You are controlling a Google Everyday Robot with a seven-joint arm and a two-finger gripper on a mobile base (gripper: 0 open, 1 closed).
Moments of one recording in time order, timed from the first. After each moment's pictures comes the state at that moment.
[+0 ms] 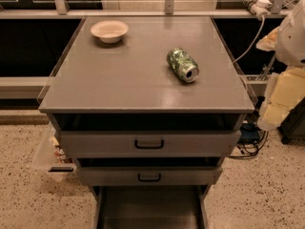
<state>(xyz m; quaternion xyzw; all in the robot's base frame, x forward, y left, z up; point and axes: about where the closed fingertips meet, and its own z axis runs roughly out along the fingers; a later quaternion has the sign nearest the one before) 0.438 -0.217 0.976 -0.60 0.78 -0.03 0.16</state>
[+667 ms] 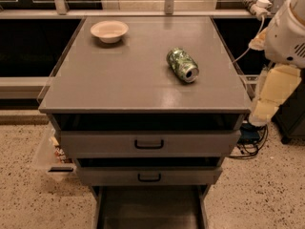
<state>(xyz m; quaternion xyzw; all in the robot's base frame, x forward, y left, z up) 0.451 -0.212 0.971 -0.60 0.78 -0.04 0.15</state>
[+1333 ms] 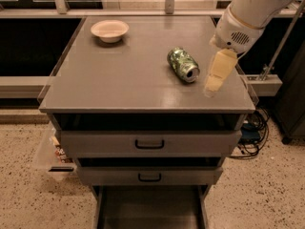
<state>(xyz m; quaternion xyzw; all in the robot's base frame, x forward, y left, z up) 0.560 -0.165 0.927 -0.60 0.78 0.03 0.16</state>
